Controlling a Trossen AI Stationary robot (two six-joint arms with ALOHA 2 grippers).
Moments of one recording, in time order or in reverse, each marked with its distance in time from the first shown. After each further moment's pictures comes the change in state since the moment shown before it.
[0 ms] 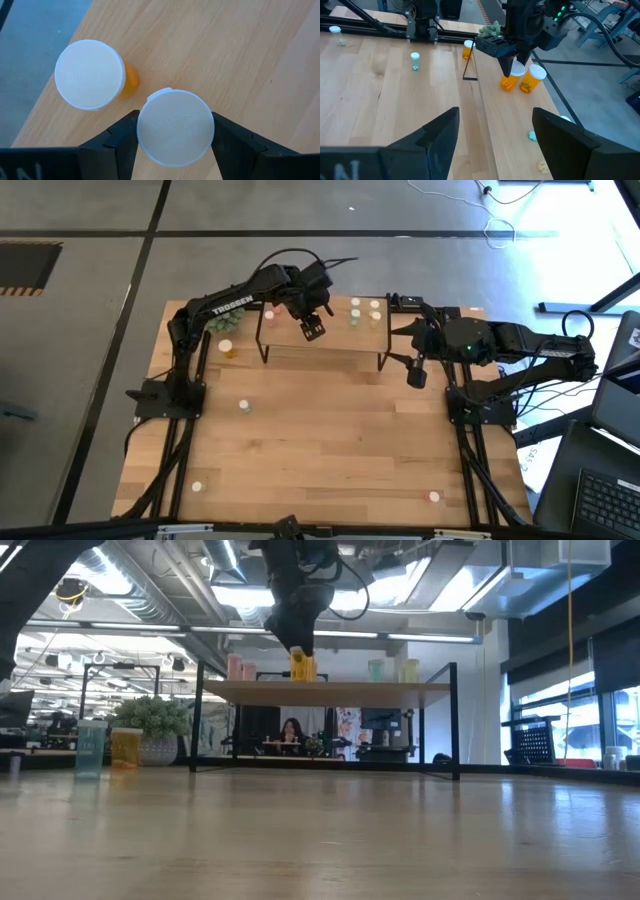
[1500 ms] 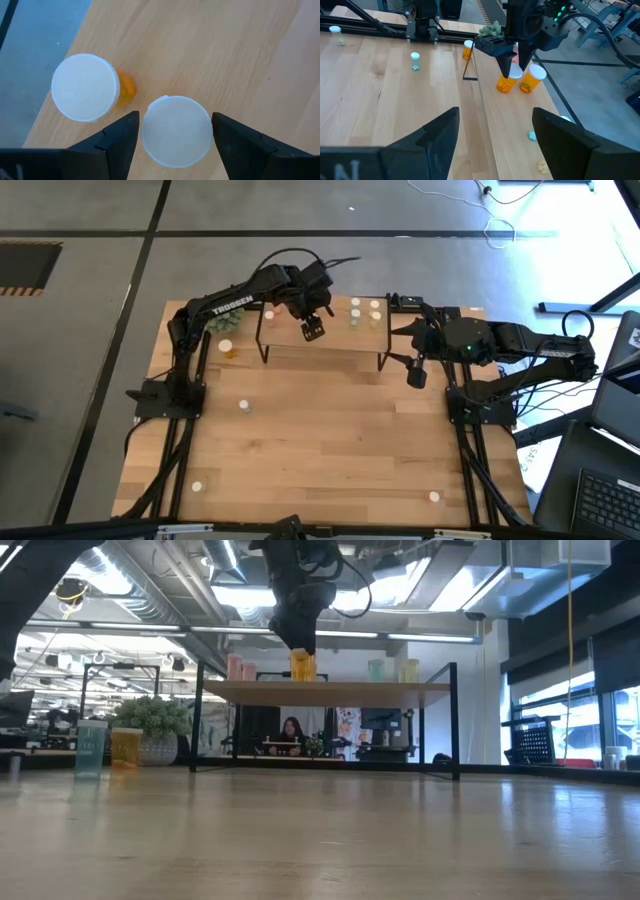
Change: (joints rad) left arm 0.000 0.000 0.001 0.018 0.012 0.071; right arm 0.000 0.000 0.000 0.000 0.000 -0.002
